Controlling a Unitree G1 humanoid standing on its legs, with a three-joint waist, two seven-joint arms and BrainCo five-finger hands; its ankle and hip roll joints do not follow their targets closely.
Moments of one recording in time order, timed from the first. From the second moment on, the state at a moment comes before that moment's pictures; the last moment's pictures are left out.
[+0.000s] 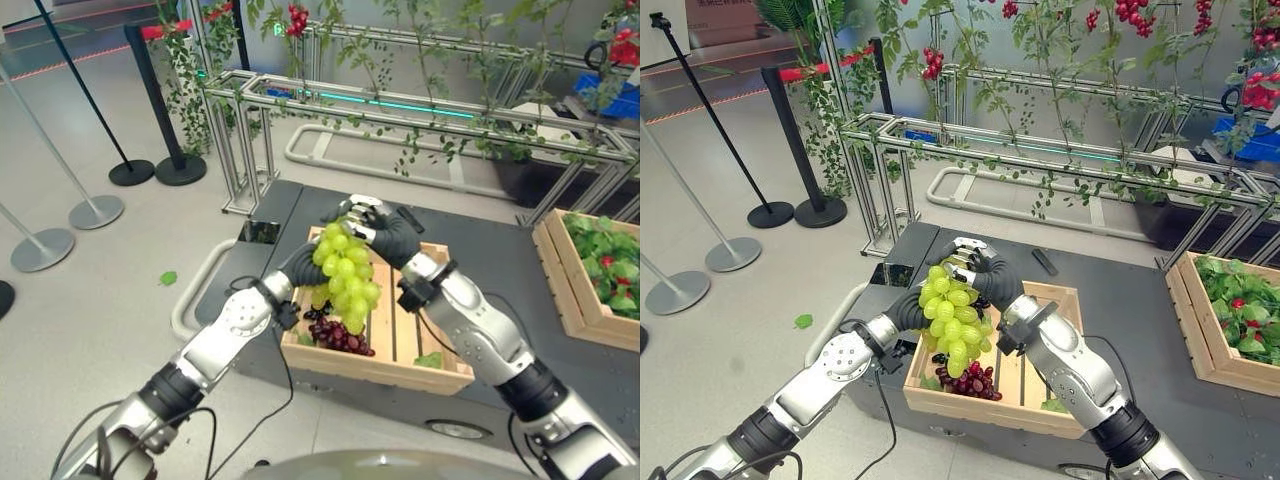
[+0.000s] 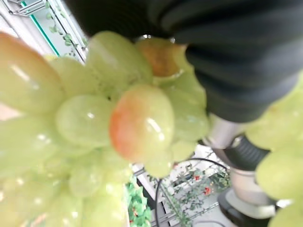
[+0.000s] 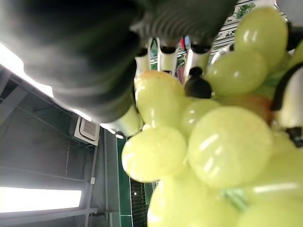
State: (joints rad) left arm -0.28 0.55 -0.57 -0.05 -0.11 -0.14 -0.09; right arm -0.29 -0.46 0.45 -0.19 0.80 -0.02 0.16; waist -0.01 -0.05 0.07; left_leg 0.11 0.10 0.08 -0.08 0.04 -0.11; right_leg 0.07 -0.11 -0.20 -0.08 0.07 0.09
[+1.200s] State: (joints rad) left arm 0.02 0.52 -0.20 -0.02 -0.33 -0.14 -0.09; right arm 0.06 -0.51 -0.06 -0.17 0.60 -0.15 0.09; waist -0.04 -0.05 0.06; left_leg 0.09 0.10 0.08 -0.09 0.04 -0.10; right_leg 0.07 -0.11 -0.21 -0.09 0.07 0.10
